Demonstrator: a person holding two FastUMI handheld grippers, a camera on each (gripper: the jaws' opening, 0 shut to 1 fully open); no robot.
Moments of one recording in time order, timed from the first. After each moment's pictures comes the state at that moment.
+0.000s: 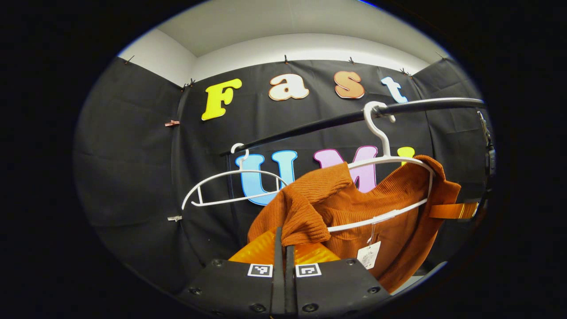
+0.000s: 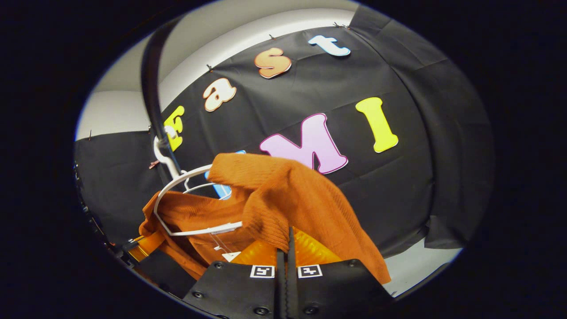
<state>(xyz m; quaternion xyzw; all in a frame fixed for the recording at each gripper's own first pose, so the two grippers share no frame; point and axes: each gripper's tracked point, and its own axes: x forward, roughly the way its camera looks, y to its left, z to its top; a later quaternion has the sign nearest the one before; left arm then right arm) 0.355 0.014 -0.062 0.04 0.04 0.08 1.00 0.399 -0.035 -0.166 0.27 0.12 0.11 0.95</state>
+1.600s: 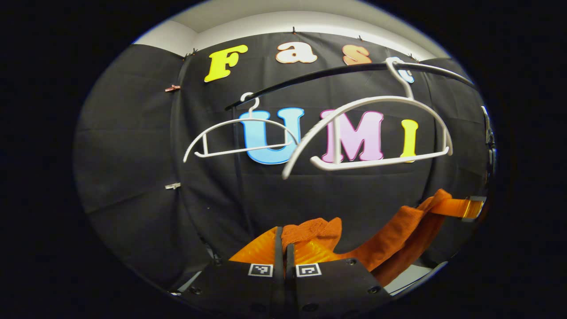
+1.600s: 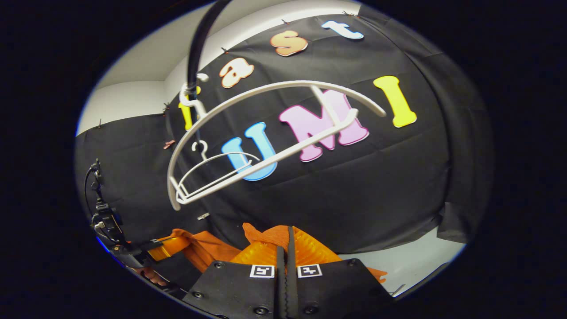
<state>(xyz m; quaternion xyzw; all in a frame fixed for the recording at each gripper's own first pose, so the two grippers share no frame) 0.334 0.020 -0.148 0.00 0.15 0.03 0.99 0.332 0.087 -0.205 0.26 0.17 0.22 0.93</state>
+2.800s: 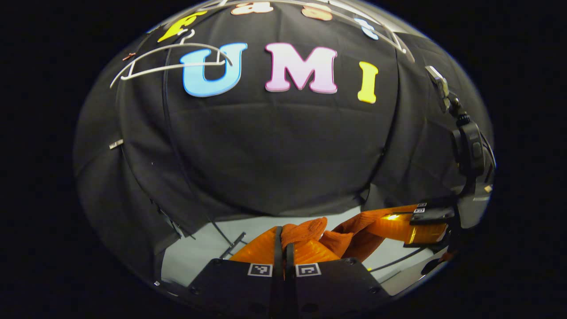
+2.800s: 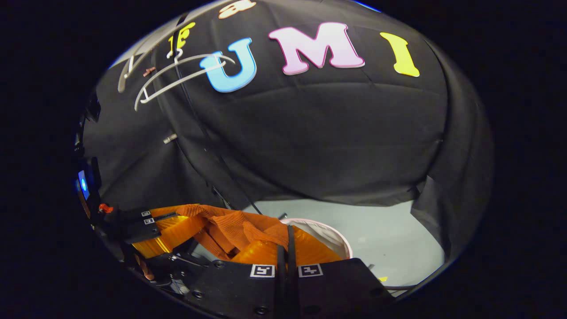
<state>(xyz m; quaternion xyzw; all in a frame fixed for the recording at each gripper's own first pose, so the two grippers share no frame) 0.314 -0.072 -0.410 0.01 0.36 -0.07 0.93 0.274 0.072 -0.480 0.09 0.42 0.18 0.89</state>
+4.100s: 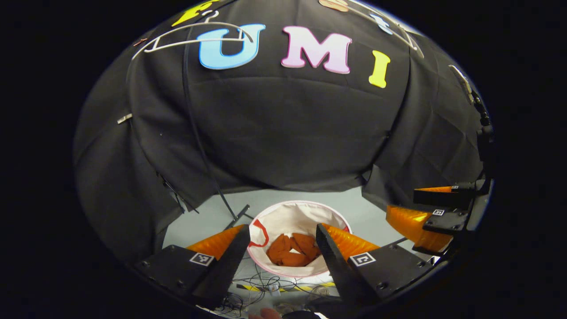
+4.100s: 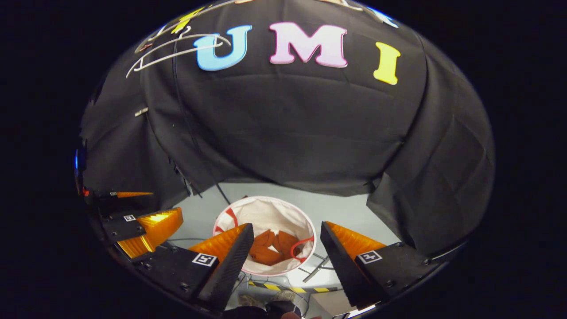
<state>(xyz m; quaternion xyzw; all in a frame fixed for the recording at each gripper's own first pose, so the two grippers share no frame) 0.274 -0.038 -0.329 -0.02 0.37 -0.05 0.93 0.228 0.047 -0.413 0.02 0.39 0.08 0.92</state>
